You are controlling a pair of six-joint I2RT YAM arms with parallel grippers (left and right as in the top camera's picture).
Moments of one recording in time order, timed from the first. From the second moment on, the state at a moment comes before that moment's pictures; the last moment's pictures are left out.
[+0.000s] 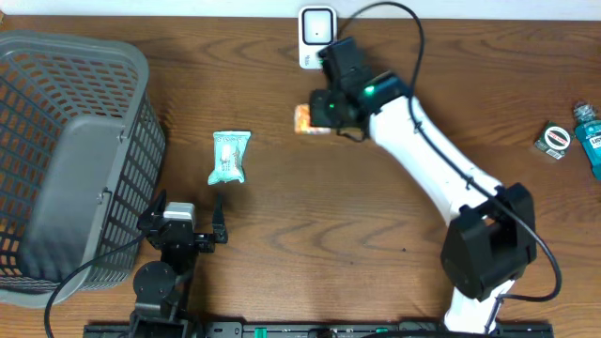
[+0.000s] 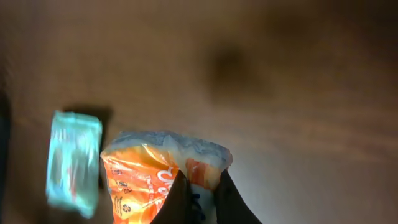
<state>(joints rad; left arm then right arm) -0.13 0.03 0.02 -0.12 -0.05 0.01 0.53 1.95 1.69 -0.76 0.01 0.52</state>
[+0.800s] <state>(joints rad) -0.13 0.03 0.02 -0.12 -0.05 0.01 0.44 2.34 1.69 0.44 0.34 0.16</state>
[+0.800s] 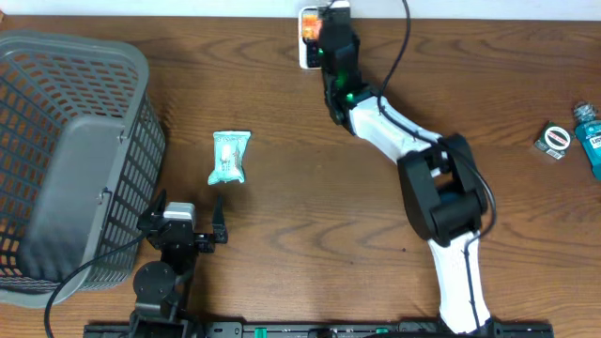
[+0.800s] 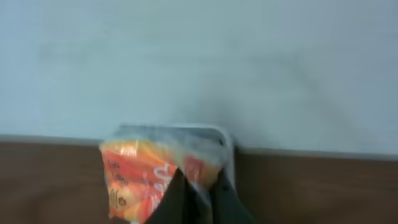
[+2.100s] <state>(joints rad) -0.13 0.03 0.02 -0.12 -0.05 0.01 0.18 2.09 1.70 -0.25 0.67 0.11</state>
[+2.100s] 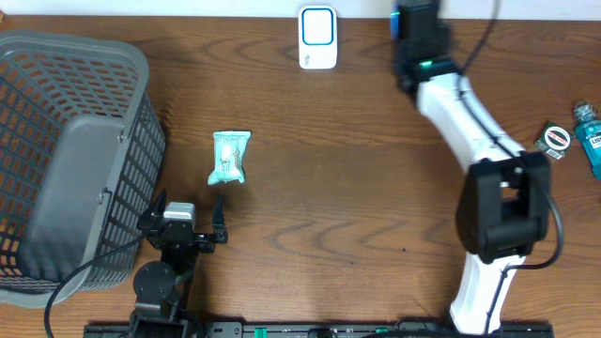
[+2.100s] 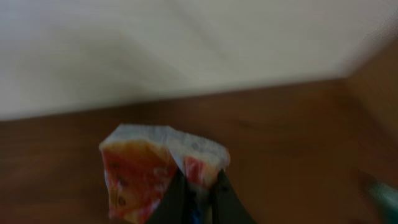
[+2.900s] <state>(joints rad) -0.13 0.03 0.02 -0.12 -0.05 0.01 -0.32 2.16 1.68 -0.51 0.62 0.23</state>
